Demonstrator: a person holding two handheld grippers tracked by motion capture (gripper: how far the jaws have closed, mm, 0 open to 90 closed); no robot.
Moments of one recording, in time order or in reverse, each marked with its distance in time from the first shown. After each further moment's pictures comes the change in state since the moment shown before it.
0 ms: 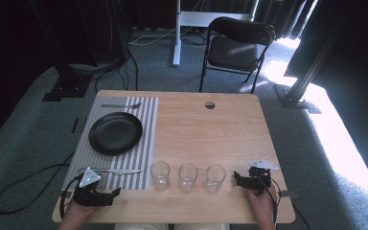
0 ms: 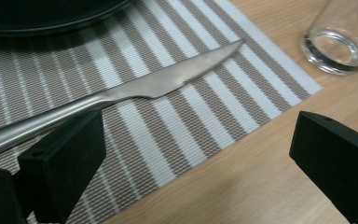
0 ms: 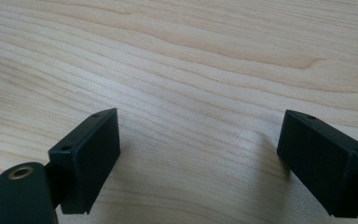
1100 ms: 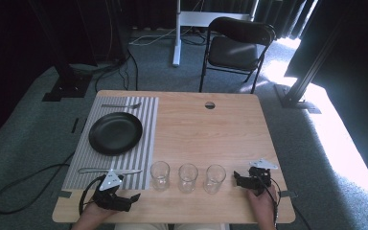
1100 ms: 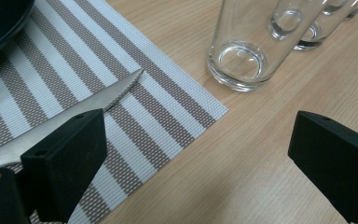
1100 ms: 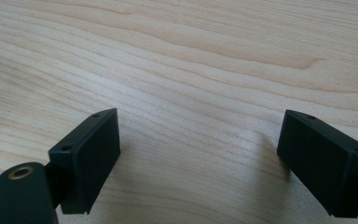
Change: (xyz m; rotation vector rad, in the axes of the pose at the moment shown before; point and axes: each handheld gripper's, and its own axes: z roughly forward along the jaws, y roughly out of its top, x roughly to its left) left arm -0.048 0.020 0.020 -0.010 -0.154 0.123; right arm 0.000 0.000 0.000 0.000 0.000 0.001
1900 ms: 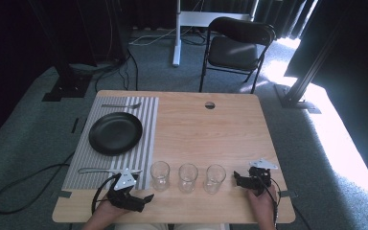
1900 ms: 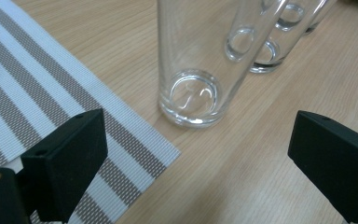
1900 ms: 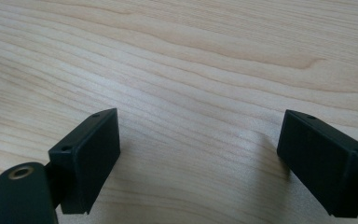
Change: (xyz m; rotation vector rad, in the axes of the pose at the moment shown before) left arm -0.025 0.023 0.021 -0.025 -0.070 0.061; right arm 0.000 0.000 0.000 0.000 0.000 0.000
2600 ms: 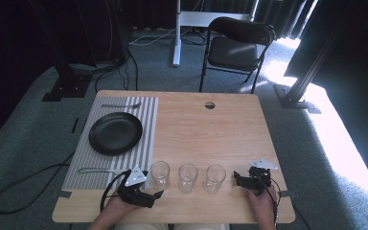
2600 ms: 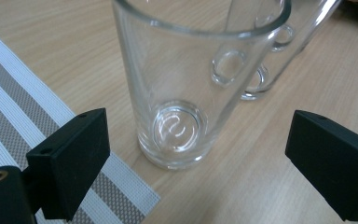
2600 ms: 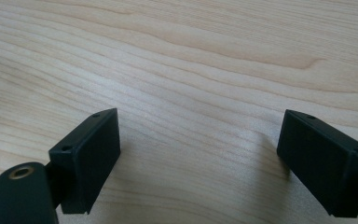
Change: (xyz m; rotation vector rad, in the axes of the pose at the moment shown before) left arm -0.010 0.019 0.019 -0.018 -0.017 0.016; right arm 0.000 0.000 0.000 -0.001 0.001 -0.001
